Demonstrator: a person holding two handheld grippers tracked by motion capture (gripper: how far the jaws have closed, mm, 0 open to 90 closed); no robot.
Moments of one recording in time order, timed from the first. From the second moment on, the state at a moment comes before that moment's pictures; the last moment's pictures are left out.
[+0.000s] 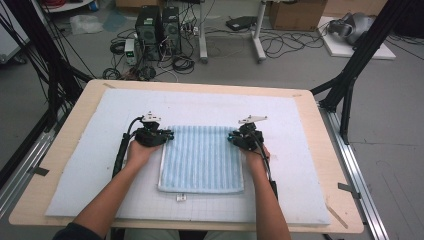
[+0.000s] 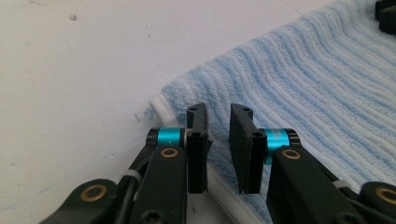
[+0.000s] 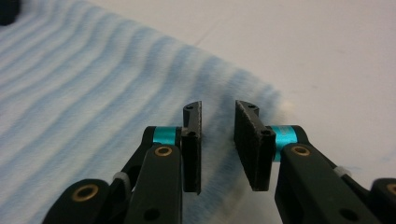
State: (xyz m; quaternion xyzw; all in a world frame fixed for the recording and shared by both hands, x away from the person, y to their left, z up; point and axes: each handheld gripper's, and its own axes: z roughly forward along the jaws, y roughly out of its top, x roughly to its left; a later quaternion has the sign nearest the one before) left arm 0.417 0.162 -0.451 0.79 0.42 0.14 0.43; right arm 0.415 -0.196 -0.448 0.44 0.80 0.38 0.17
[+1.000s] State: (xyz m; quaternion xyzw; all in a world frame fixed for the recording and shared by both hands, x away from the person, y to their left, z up) left arm 0.375 0.197 -0.420 0.73 0.34 0.11 0.58; right arm 0.334 -0.250 -0.414 0.41 0.76 0.45 0.23
